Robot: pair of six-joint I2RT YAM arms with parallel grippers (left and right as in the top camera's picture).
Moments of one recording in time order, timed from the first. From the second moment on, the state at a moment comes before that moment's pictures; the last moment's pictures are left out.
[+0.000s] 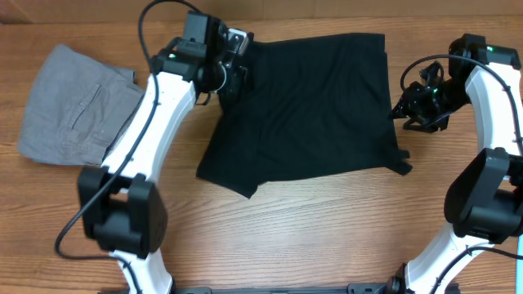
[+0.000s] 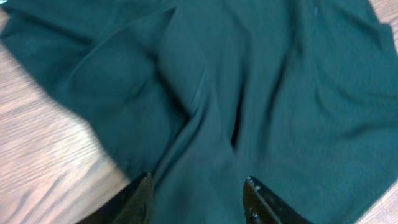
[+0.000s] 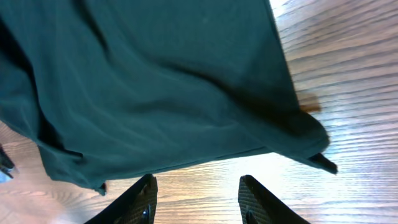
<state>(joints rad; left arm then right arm) -0.26 1.97 1.72 -0.74 0.27 0.06 -0.23 2.00 1.76 -1.37 -0.39 0.14</state>
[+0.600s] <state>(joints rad) -0.28 2.28 1.72 -0.42 0.35 0.01 -0.14 2.00 1.76 -1.35 -0.41 0.13</state>
